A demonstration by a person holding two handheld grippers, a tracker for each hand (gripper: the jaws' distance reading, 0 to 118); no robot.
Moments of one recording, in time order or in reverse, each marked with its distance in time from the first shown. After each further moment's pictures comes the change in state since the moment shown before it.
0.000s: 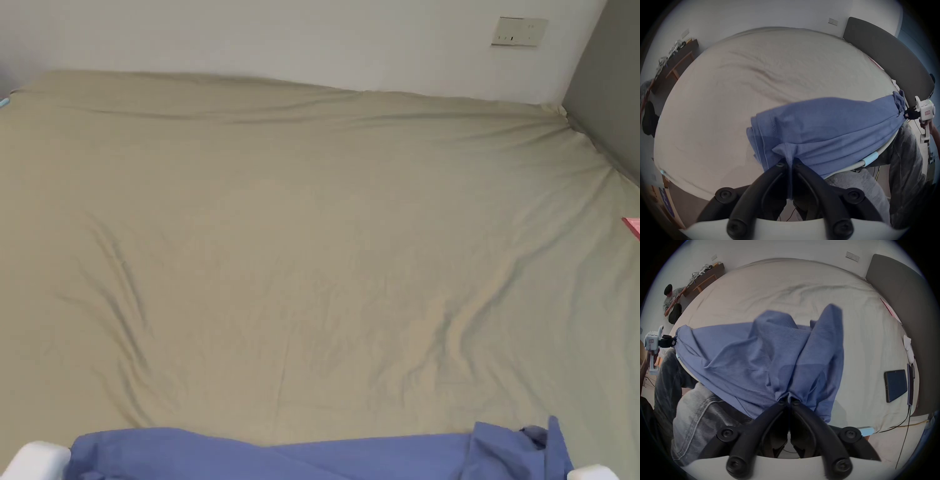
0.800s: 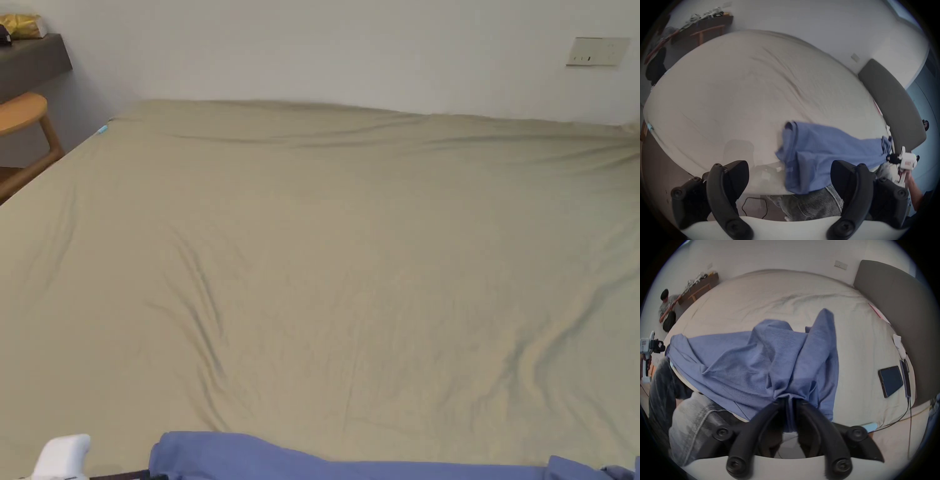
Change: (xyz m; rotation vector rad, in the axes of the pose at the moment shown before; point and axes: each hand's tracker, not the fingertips) left arm -0.066 -0.033 0.033 0.184 -0.100 0.379; right arm -0.013 -0.022 0.004 0.156 -0.094 -0.063
